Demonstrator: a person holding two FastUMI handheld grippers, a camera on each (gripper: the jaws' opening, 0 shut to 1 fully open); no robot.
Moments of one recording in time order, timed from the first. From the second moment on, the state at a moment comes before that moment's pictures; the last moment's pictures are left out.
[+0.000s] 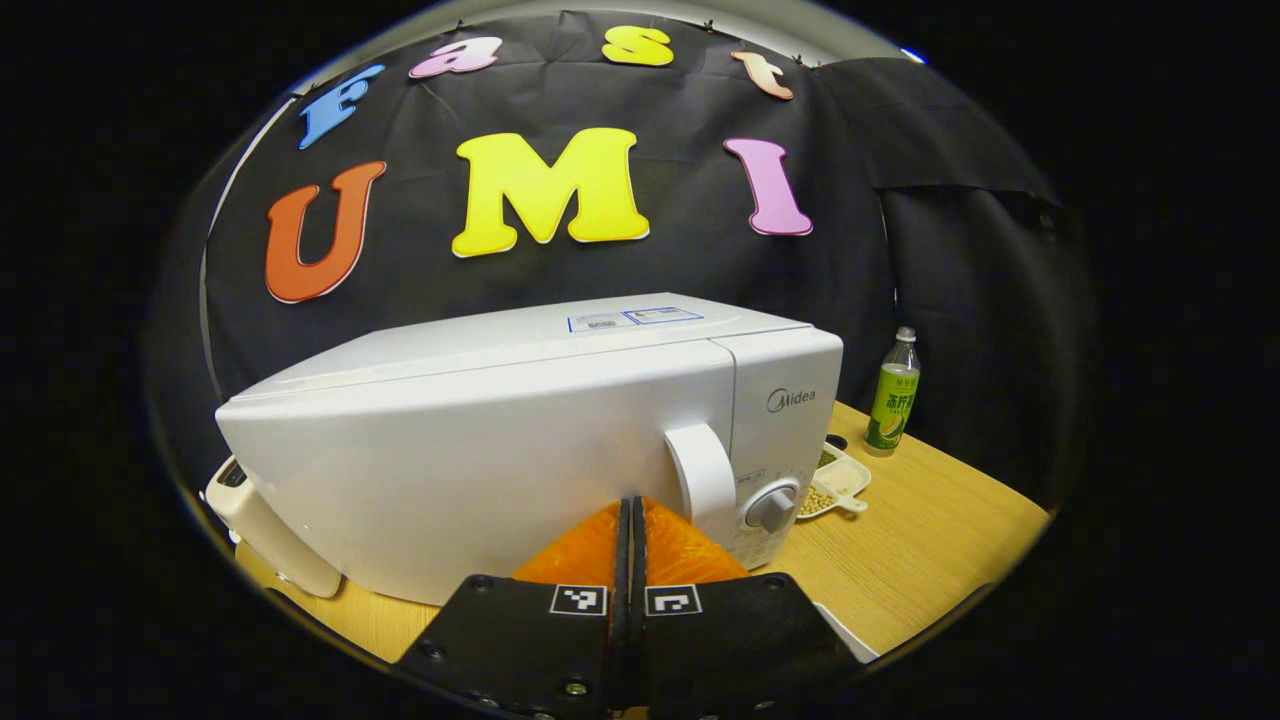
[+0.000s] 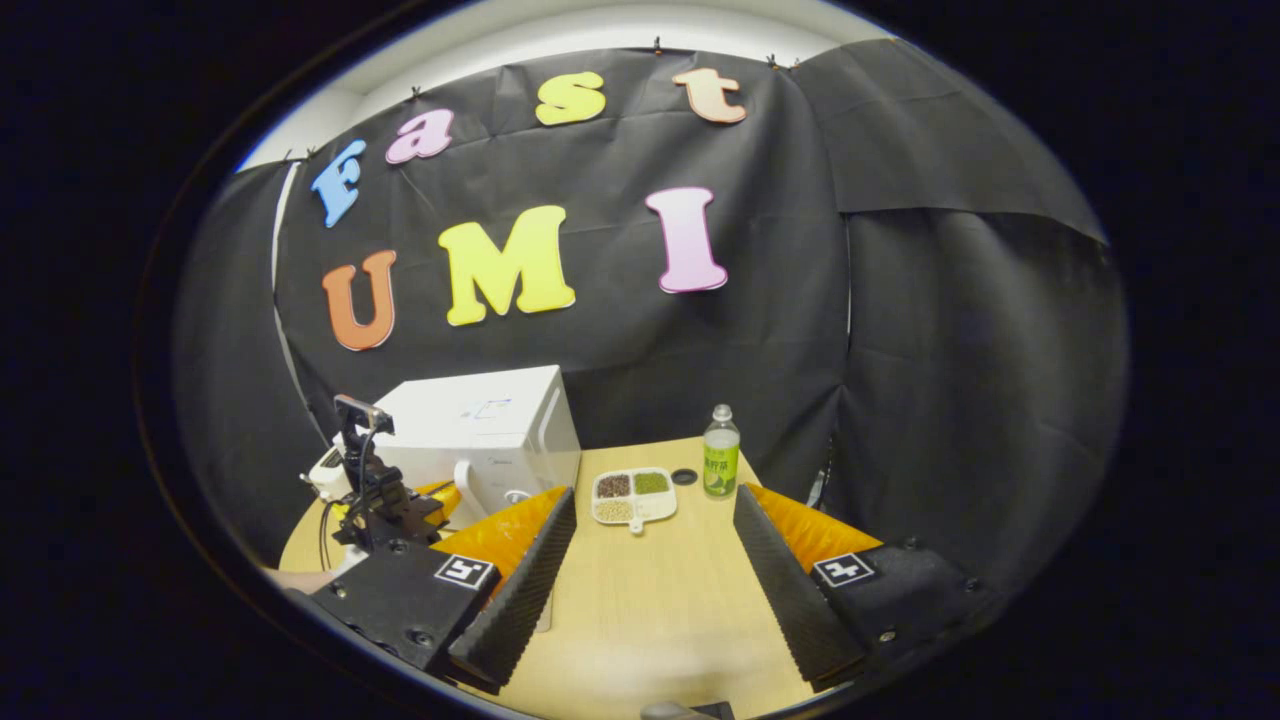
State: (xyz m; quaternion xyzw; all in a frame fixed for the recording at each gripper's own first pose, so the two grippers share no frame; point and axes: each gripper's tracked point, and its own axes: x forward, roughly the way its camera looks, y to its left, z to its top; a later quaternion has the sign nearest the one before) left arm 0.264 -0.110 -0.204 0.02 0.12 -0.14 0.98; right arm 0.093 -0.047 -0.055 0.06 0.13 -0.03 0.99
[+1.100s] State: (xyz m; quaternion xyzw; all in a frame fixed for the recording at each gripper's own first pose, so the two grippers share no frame) left arm 0.113 -0.030 -0.107 -0.02 0.09 -0.09 0.99; right arm 0.078 -0.009 -0.035 0.03 0.09 0.02 1.00
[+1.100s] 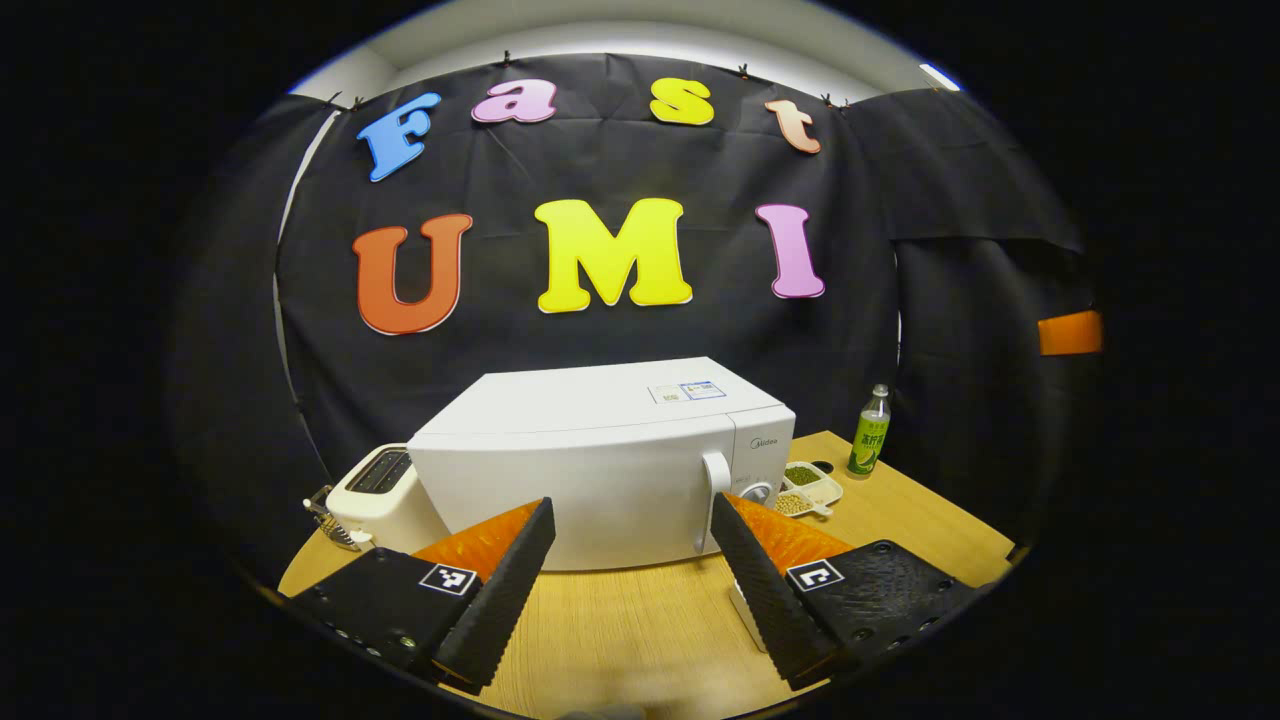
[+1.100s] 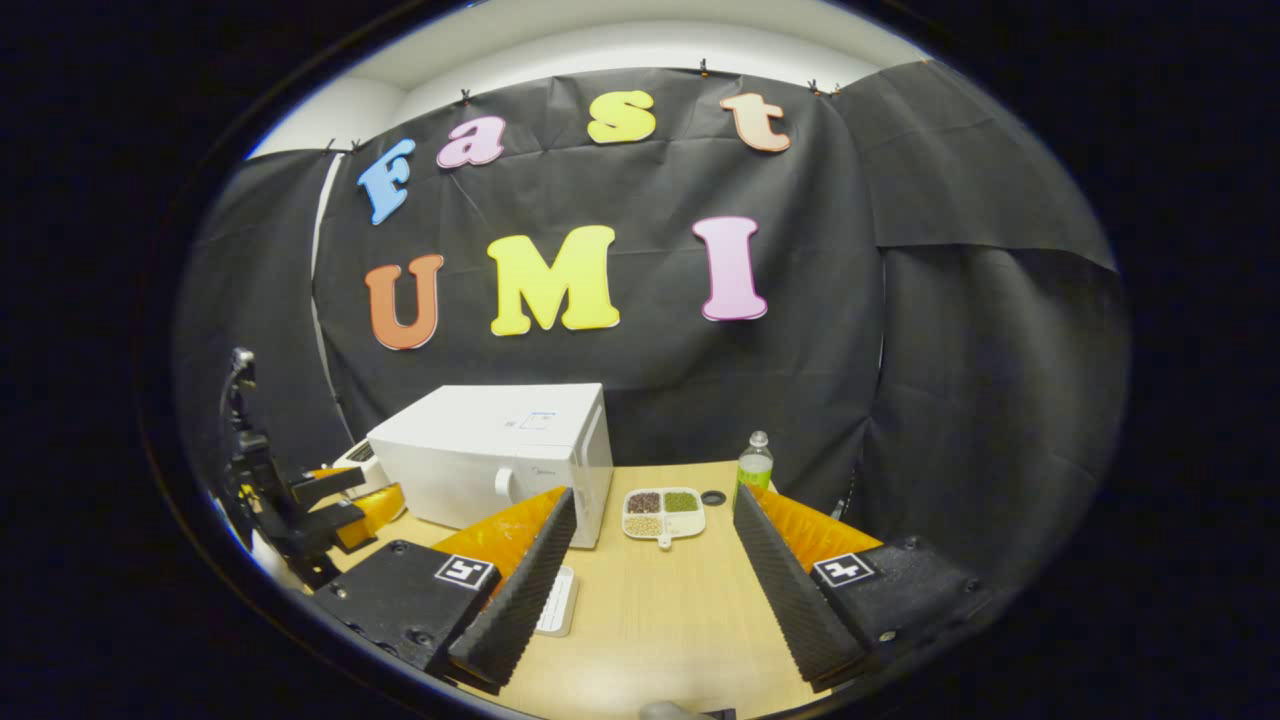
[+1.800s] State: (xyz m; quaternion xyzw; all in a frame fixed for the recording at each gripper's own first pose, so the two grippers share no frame) left arm 0.006 0.072 -0.039 -0.04 0.07 0.02 1.00; right arm 0.055 0.053 -0.008 0.02 0.04 0.05 1.00
